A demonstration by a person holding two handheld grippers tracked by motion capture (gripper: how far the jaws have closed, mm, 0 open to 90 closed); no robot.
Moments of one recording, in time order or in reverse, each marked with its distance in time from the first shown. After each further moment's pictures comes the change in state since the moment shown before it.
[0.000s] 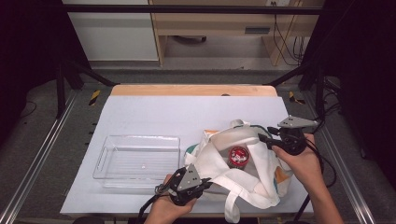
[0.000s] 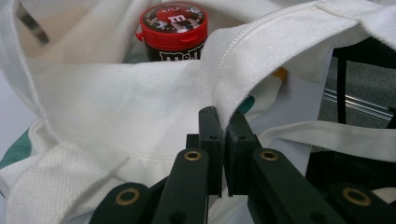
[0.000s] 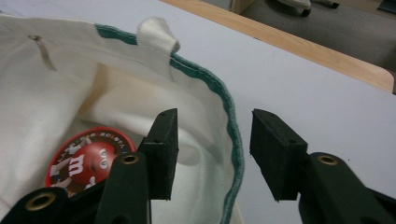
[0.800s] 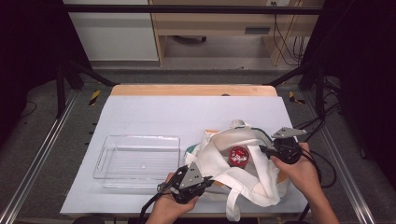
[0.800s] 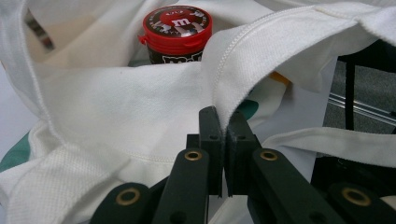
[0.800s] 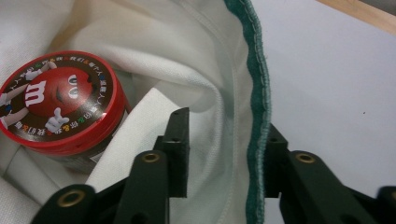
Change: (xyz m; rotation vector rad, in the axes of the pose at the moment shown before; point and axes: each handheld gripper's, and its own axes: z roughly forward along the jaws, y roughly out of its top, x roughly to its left) left arm 0.002 0.002 0.005 -0.002 0.005 -0.009; right arm 0.003 -0.034 0.020 0.147 -0.038 -0.036
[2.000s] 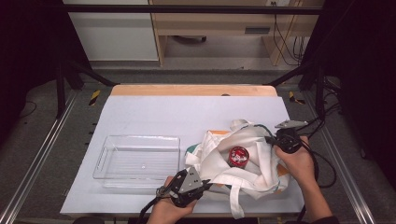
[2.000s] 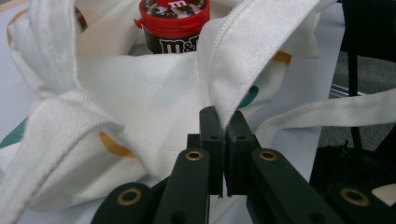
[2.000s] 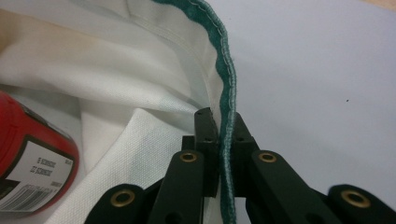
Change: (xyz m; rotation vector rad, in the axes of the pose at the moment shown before) left arm -0.005 -0.010 0.000 0.019 0.014 0.018; right arm -0.037 0.000 0.032 0.028 -0.025 0.117
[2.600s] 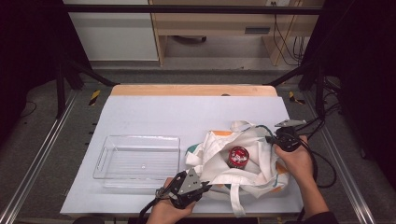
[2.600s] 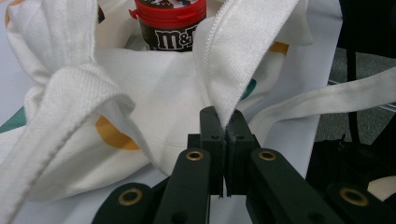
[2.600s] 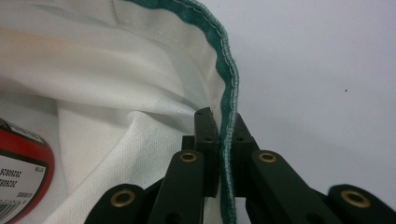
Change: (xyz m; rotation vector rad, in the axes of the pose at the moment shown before) left arm -0.001 -0.005 0.000 0.011 -0.011 0.000; right arm -0.008 -0.002 0.011 0.025 -0.012 0.029
